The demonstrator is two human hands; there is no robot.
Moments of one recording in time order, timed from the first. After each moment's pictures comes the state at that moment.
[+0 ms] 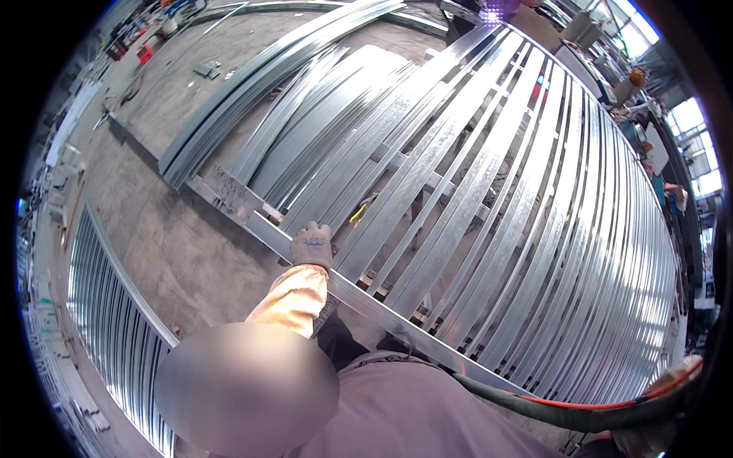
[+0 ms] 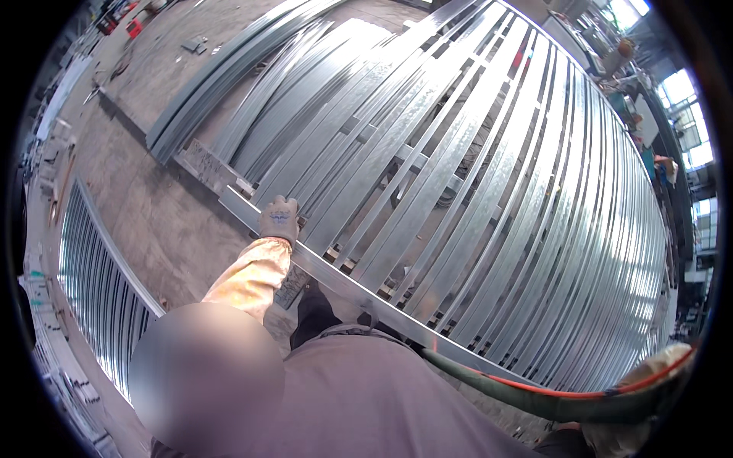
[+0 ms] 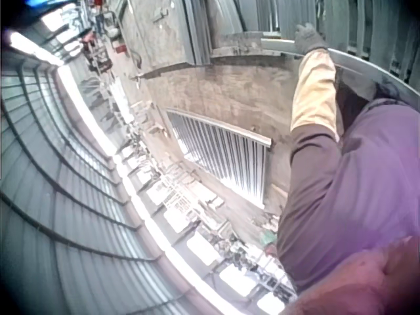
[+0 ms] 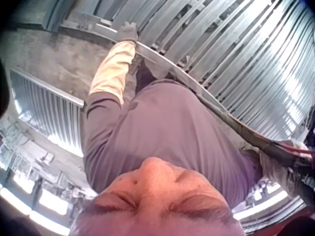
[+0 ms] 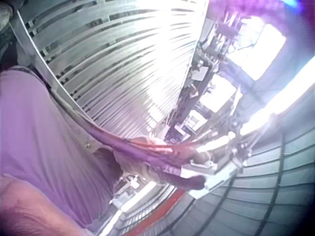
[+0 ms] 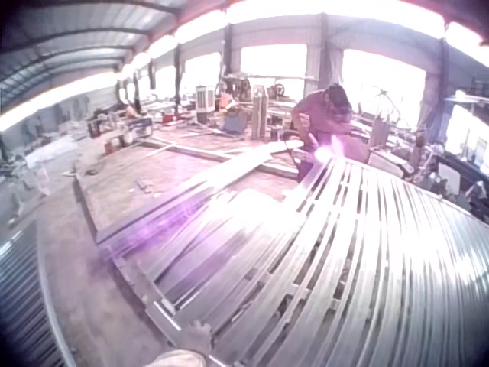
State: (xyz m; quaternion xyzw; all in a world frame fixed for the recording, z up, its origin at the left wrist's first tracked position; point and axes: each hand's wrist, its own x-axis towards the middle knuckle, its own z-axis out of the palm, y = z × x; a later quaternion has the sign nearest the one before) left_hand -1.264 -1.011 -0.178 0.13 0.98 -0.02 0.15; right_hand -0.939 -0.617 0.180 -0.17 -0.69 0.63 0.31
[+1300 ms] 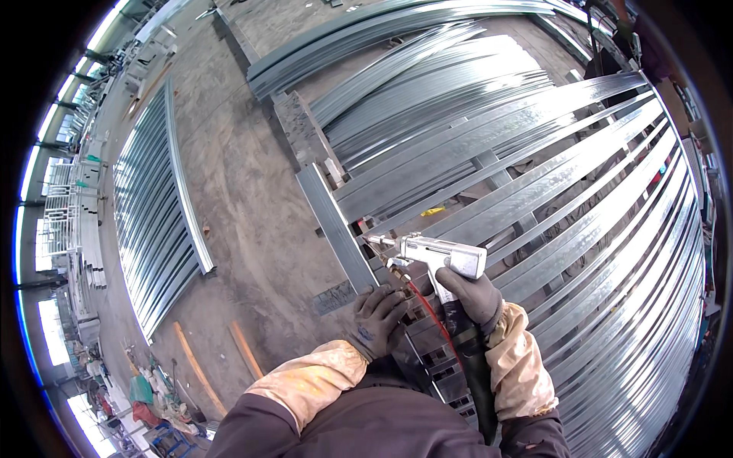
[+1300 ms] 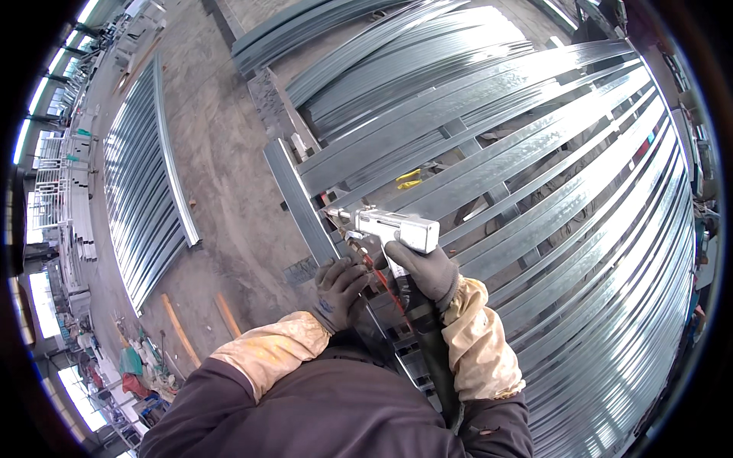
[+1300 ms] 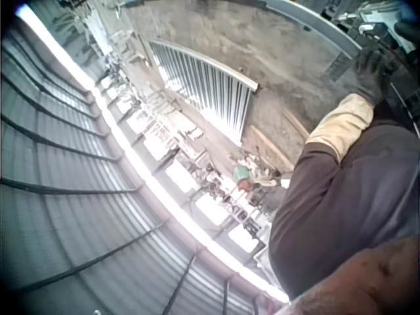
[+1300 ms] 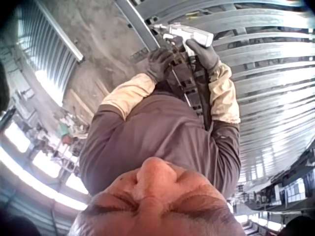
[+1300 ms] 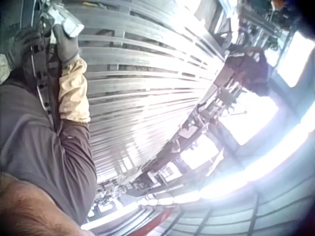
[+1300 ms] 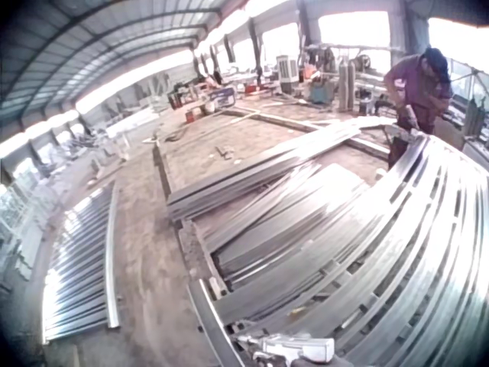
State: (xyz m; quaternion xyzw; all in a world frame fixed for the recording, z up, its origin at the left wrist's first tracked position) left_hand -1.097 -0.971 -0.212 0.17 0.95 0.26 -0.06; right_hand -1.224 -0.753 -0.149 0.01 -0.62 0.73 -0.29
